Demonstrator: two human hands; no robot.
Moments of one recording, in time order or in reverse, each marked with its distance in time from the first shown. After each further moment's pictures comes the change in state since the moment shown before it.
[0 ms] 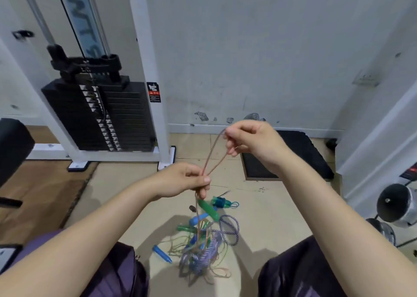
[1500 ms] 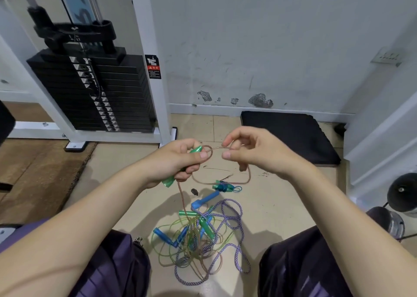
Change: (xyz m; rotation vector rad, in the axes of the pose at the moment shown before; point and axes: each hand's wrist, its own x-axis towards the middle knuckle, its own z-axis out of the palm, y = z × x) left_hand 0.002 -0.008 -0.010 -0.327 0.130 -0.019; right_hand -0.007 0.039 0.010 -0.240 -0.169 0.159
